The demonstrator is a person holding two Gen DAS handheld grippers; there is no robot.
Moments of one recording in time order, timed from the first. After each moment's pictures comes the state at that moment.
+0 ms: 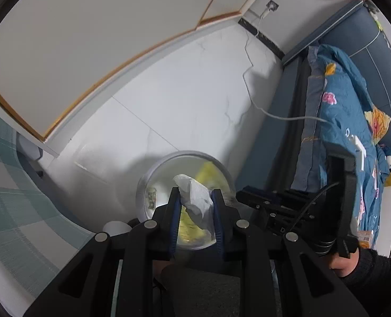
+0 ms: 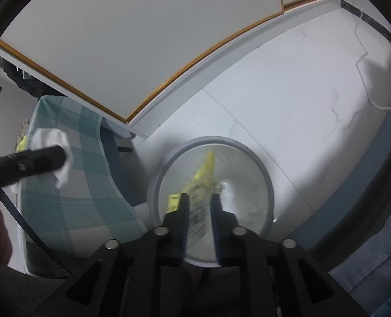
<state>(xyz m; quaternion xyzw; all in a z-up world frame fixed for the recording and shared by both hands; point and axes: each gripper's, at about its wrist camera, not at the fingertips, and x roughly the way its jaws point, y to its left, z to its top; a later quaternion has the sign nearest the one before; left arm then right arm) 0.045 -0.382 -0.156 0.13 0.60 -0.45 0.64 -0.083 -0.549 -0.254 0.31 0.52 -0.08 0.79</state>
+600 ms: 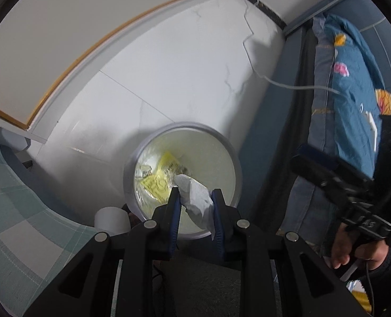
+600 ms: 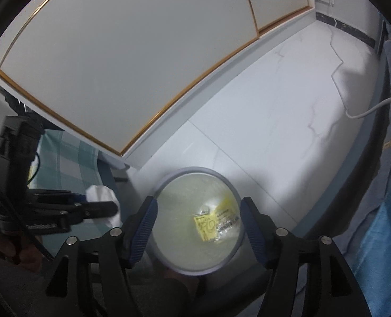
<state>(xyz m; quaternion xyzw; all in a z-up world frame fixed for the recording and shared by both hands) 0.034 -0.406 -0.196 0.18 0.65 -0.45 0.59 -0.119 -0.580 -0.214 0.32 0.46 -0.14 0.82</state>
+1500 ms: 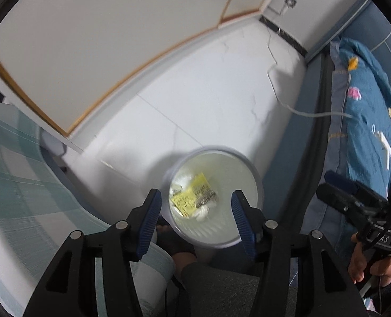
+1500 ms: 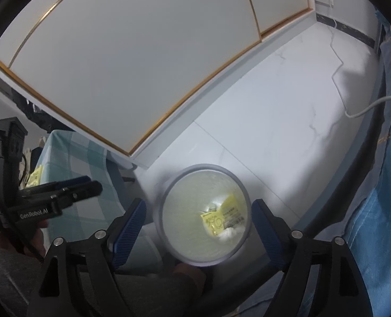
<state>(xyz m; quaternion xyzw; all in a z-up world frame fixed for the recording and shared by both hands) 0.036 -0.371 -0.156 0.17 0.58 -0.40 0.69 -0.123 -0.568 -0.190 0.32 0.45 -0.14 0.82</state>
